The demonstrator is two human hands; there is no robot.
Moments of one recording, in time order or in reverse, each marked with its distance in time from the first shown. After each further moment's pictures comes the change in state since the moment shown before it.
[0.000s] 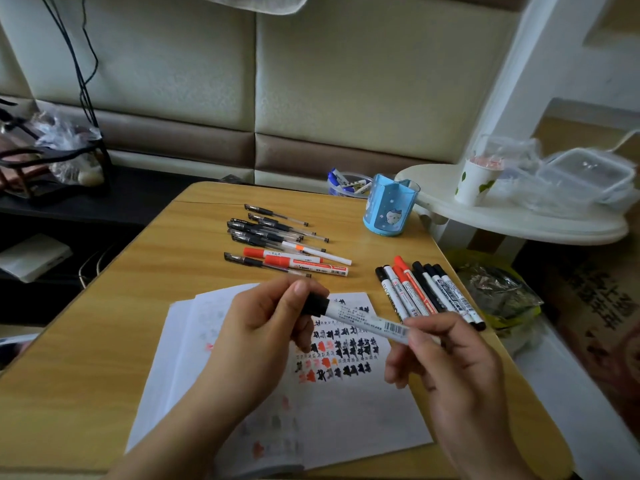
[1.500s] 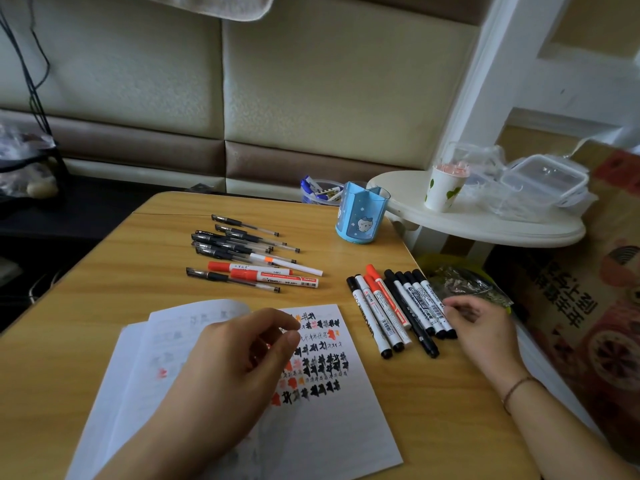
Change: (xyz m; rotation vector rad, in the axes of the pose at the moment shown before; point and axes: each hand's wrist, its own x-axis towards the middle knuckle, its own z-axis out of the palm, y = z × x) left_hand -0.002 -0.002 0.004 0.549 -0.066 0.035; right_hand 0.101 0.067 -0.153 -0.914 0.262 0.106
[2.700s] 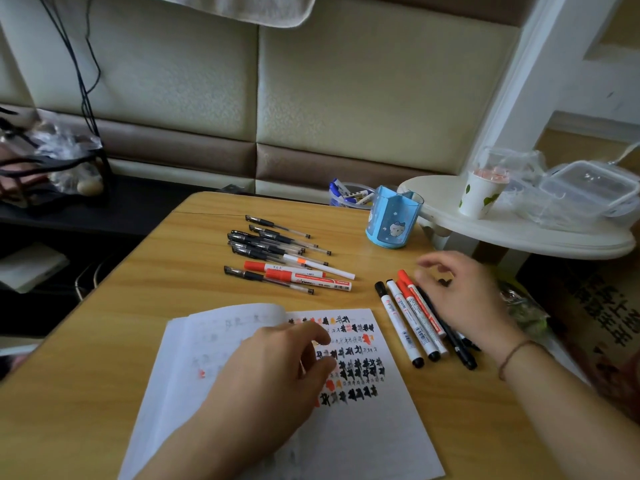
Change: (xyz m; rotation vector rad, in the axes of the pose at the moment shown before) left_hand 0.001 -0.005 -0.005 0.268 -0.140 -0.014; right_hand 0.010 -0.108 0.033 -0.221 -0.132 -0.296
